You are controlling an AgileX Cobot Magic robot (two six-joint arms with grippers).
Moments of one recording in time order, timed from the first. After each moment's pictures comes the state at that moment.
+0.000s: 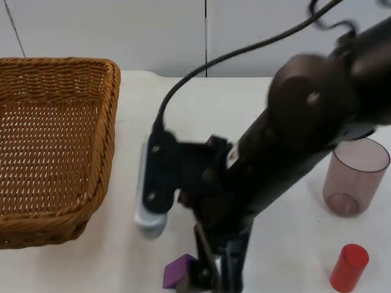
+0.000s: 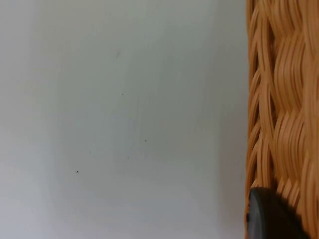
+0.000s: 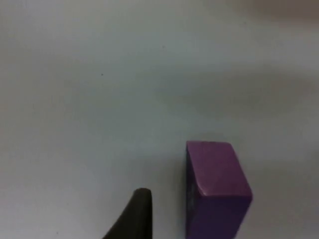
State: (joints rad) right arm 0.86 1.98 -1.11 0.37 0.35 -1.07; left arm 0.35 1.57 -0.80 -0.72 0.74 0.65
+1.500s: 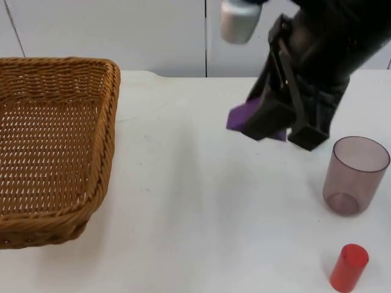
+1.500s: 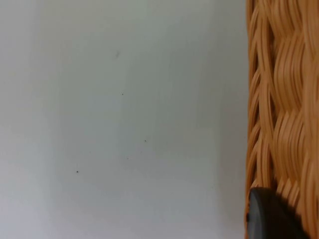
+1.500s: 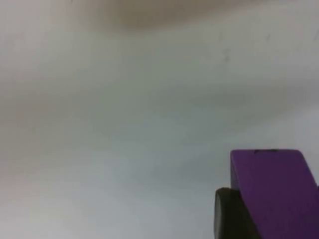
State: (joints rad) right arm 0.66 1.63 -1.21 0.27 0.70 -0.88; left arm 0.35 1.57 -0.80 -0.72 0.74 0.65
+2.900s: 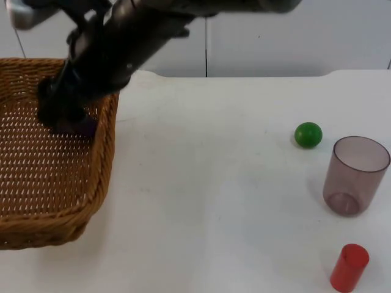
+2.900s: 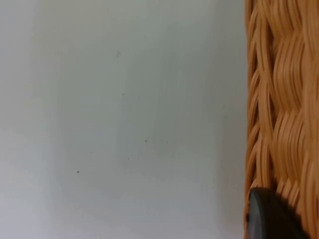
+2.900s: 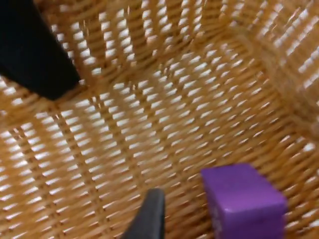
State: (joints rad) right arm 0.81 2.33 -2.07 0.33 0.61 -0.58; left arm 0.35 1.57 -0.80 -0.72 0.74 0.65
